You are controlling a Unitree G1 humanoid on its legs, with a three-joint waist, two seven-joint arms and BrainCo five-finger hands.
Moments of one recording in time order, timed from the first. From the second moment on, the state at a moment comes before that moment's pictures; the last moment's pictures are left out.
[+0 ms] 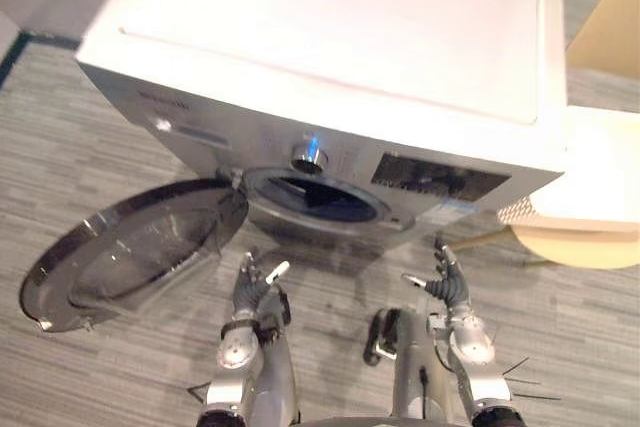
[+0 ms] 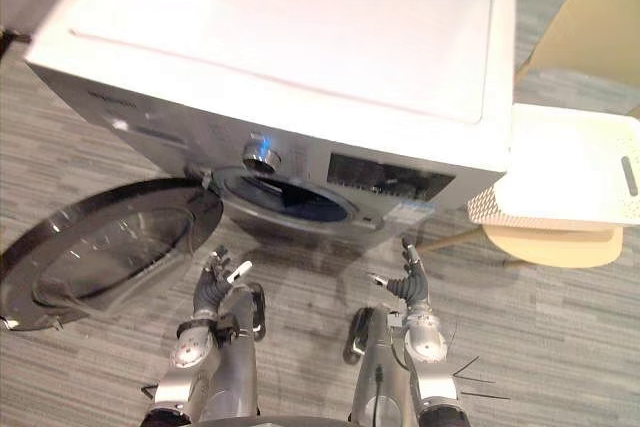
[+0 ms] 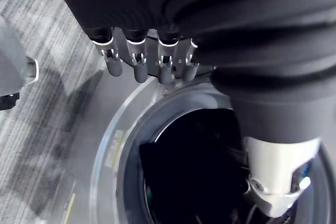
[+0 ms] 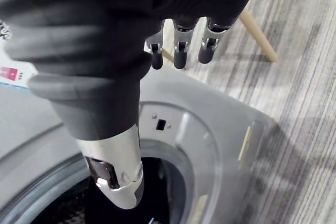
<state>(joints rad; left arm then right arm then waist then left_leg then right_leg) 0.10 0.02 -0.04 0.46 -0.11 -0.20 0.13 0.07 -0.05 -0.05 0.41 -0.08 -0.18 -0.13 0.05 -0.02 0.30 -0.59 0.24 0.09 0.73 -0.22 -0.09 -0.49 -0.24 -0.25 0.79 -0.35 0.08</state>
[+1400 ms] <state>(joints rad) 0.00 0.10 -0.11 0.66 0.01 -0.18 0.12 0.11 -0.11 -0.12 0.86 -0.03 -0.15 -0.13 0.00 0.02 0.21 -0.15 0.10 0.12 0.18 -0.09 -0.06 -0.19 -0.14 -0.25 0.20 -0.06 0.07</state>
